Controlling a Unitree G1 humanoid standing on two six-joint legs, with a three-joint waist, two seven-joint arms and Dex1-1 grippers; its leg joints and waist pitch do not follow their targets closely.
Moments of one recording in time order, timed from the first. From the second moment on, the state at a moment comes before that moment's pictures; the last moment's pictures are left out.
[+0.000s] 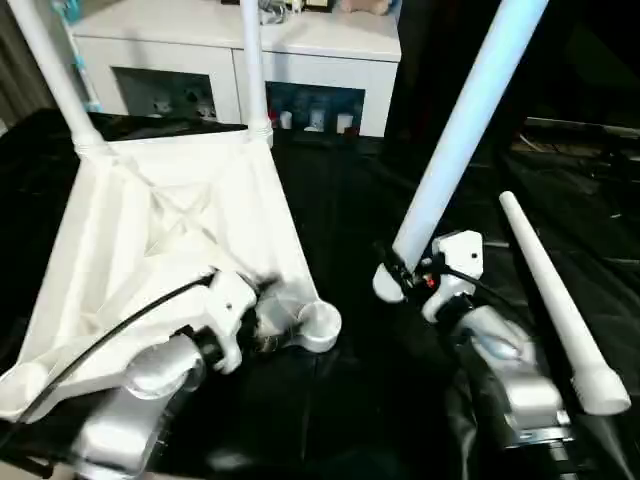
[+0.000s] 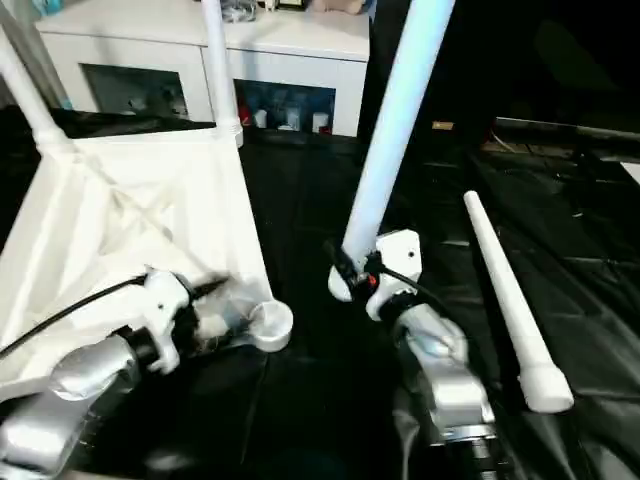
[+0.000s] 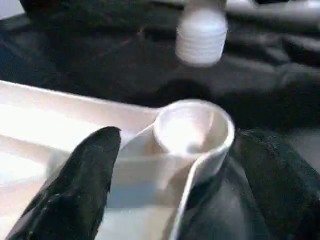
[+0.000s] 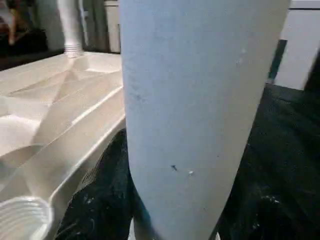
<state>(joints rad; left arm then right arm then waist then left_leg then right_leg) -0.12 0.52 -0.18 -0.08 -0.22 0.27 -0.85 -0.20 -0.22 0.04 0.09 0.24 0.13 0.54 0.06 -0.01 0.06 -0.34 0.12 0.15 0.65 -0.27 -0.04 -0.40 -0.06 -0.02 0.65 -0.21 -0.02</state>
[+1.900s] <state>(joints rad) -0.33 0.57 -0.27 0.21 -0.11 0.26 -1.07 -0.25 -0.24 0.09 0.00 0.42 0.34 0.73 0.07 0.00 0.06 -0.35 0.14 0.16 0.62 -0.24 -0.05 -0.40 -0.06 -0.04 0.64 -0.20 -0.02</state>
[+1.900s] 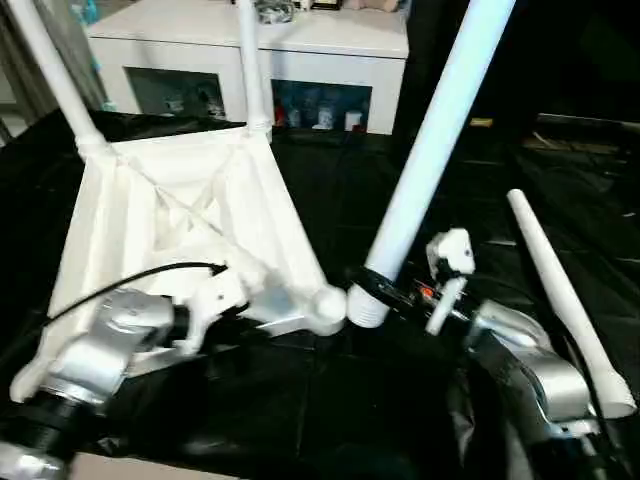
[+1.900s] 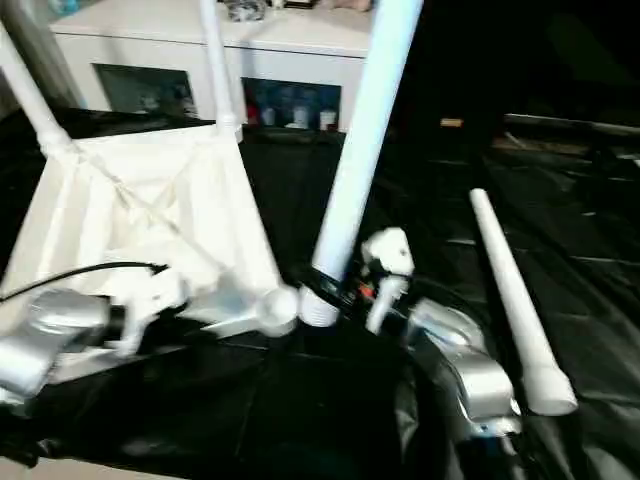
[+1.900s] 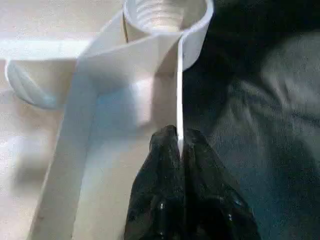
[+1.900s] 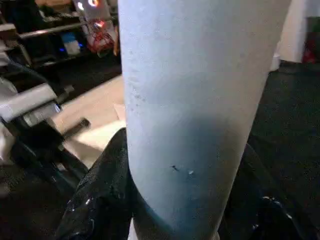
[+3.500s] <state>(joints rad) -0.35 0.52 -0.30 0.23 -0.04 0.26 -1.05 -0.41 -0.13 0.08 0.37 0.36 0.23 0.77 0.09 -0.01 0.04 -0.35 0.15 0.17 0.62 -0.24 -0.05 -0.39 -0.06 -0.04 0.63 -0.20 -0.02</state>
